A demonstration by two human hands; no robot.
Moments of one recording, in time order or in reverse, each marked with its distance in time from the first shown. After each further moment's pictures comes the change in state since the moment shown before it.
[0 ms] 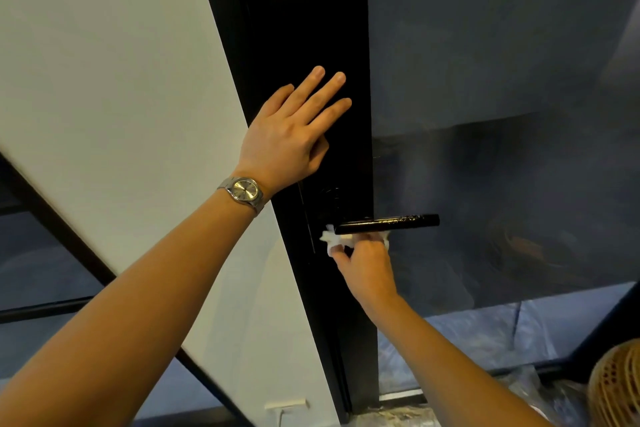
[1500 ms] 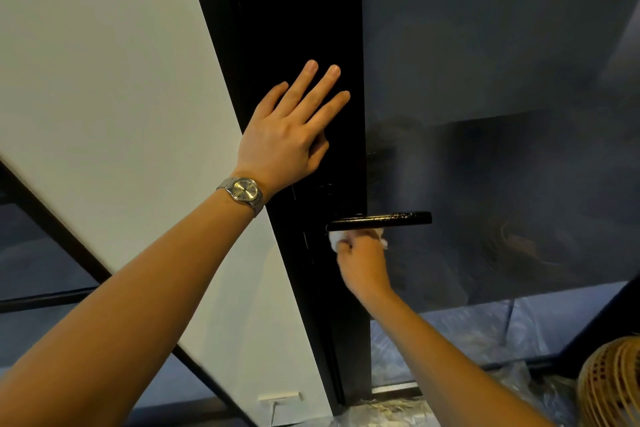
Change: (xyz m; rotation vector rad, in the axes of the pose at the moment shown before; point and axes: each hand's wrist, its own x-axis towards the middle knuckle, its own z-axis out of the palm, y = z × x) left_hand 0.000 0.012 0.002 0.043 -0.025 -0.067; right_hand 0.000 -0.009 -0.014 0.149 -0.174 0.191
